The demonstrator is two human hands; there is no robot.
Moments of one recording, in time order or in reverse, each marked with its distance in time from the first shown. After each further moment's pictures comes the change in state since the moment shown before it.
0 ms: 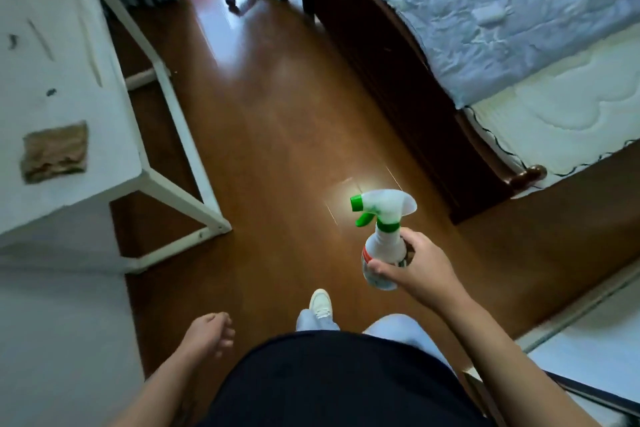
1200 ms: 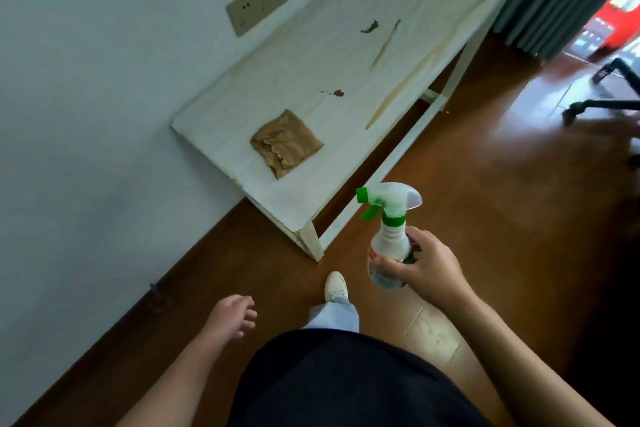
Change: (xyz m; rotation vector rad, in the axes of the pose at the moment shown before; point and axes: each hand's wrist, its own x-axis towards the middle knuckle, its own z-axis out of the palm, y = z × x) left_hand 0.076 0.172 -0.117 -0.950 0.305 -0.346; right_hand 0.444 -0.385 0.178 -0.379 -0.851 -0.674
